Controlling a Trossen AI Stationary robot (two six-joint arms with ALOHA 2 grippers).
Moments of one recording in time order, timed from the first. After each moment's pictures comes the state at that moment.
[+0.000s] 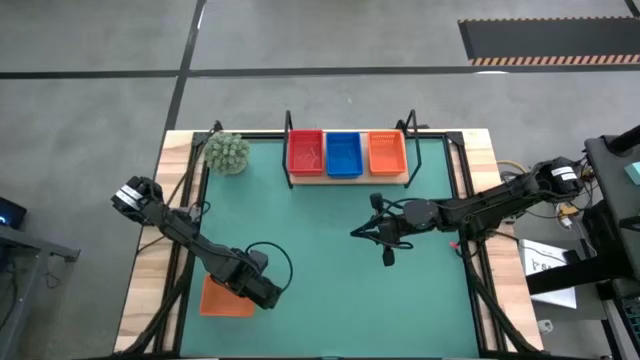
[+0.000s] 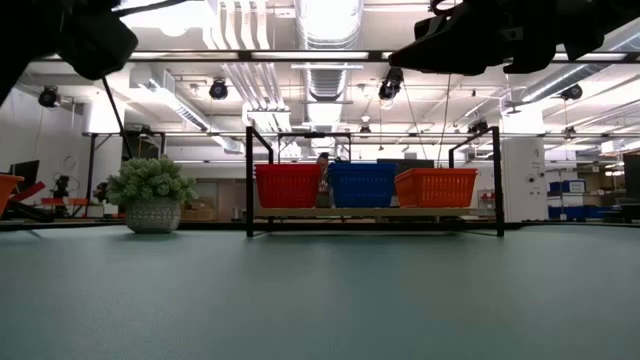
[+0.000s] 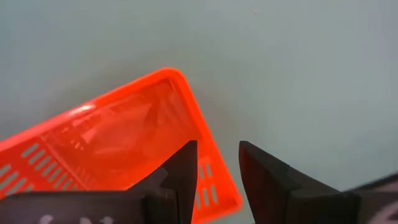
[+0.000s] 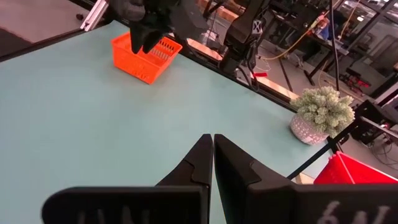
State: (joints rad) left arm -0.60 1.61 1.17 -0.94 0.09 -1.75; right arm 0.17 1.27 0.57 0.44 0.04 -0.42
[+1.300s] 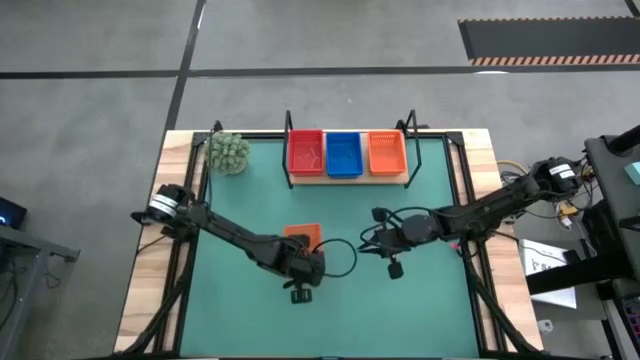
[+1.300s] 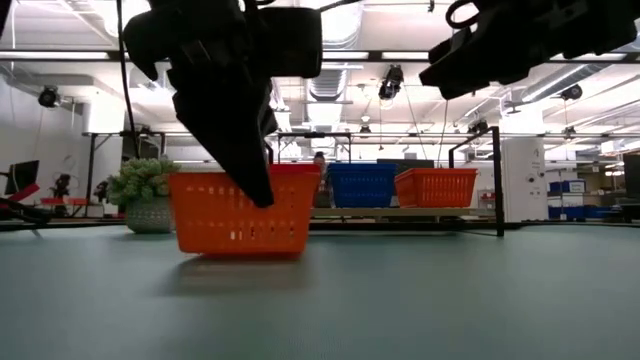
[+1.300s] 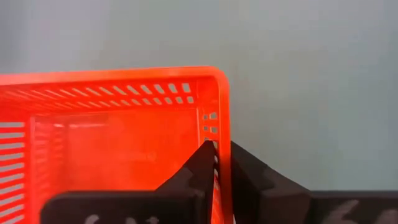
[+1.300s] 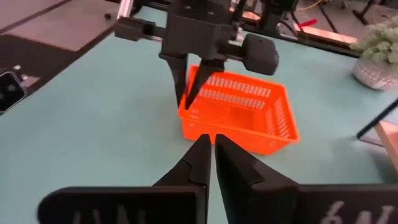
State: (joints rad) left arm -0.37 1.87 1.30 -0.56 -0.14 -0.42; right arm 0.28 1.27 0.56 0.30 0.07 -0.11
